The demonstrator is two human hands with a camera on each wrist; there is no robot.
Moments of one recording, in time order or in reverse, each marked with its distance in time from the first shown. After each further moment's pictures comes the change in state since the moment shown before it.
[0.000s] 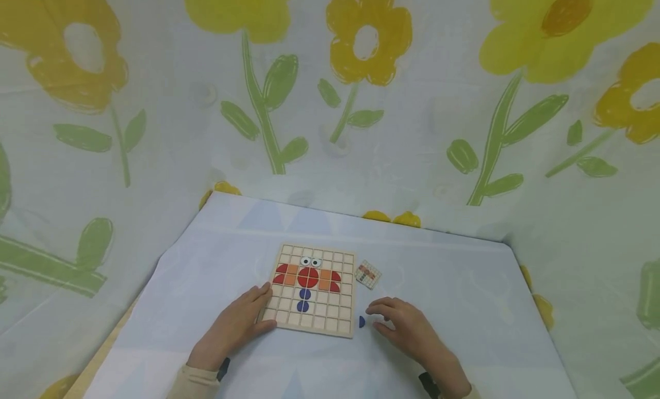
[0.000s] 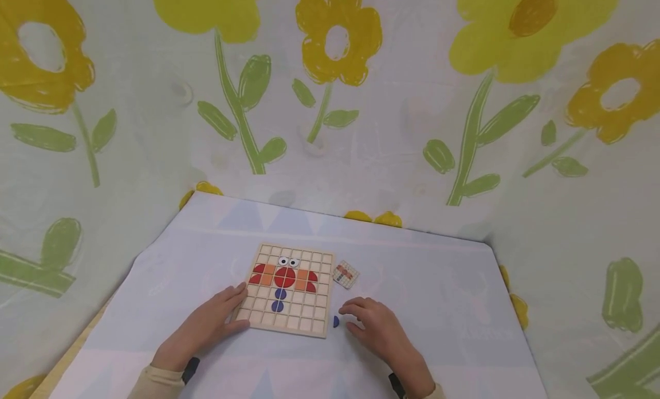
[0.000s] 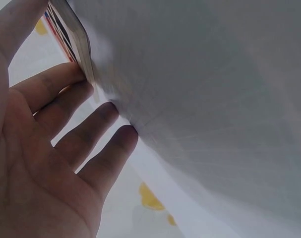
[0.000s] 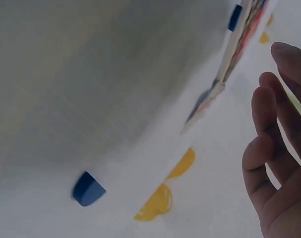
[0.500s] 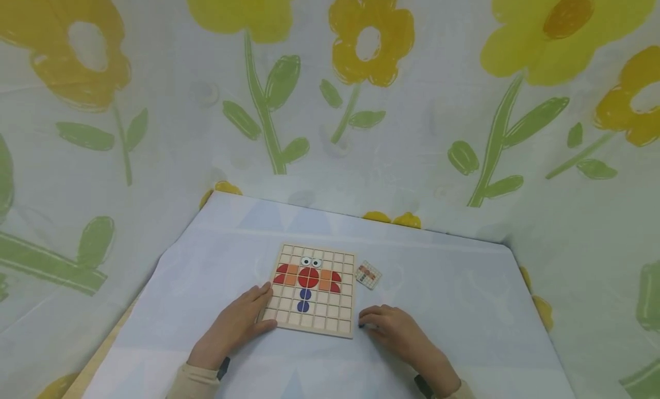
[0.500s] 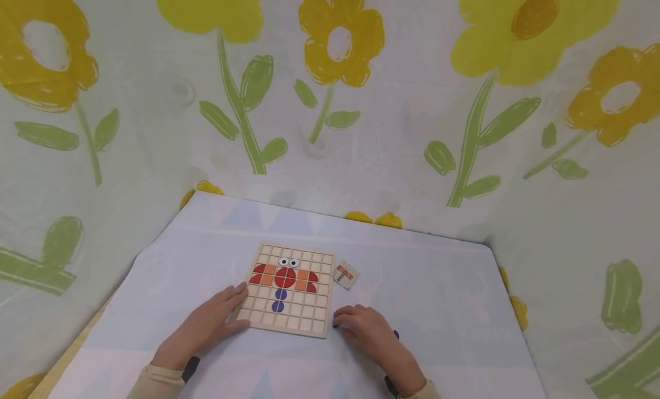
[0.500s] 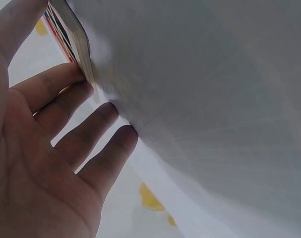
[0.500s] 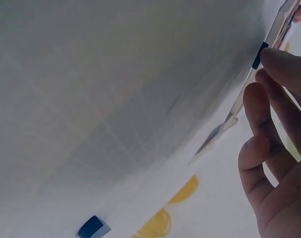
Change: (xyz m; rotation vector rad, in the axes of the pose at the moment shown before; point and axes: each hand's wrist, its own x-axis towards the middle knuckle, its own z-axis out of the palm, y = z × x) left_hand -0.001 0.000 -0.002 0.002 -0.001 0.004; right_hand 0.009 -0.006 0.018 -0.037 -0.179 -0.018
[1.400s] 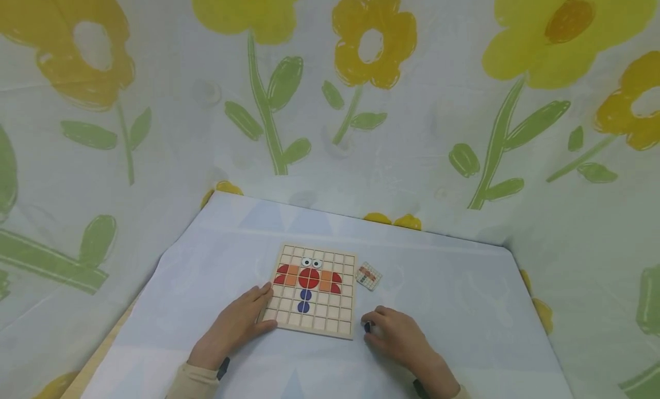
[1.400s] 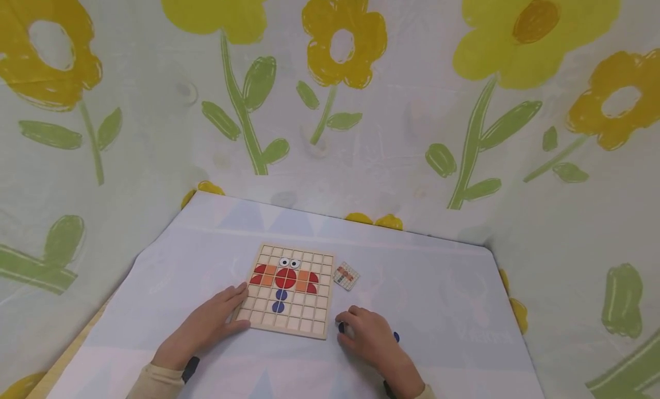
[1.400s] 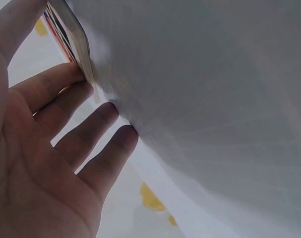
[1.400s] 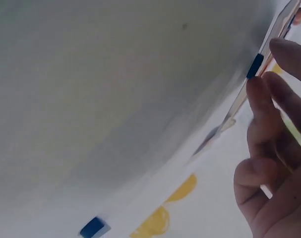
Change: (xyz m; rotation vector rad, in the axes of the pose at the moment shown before) left_hand 0.000 -0.002 0.001 -0.001 0.009 0.020; right_hand -0.003 -0.004 0.004 -0.066 0.039 0.097
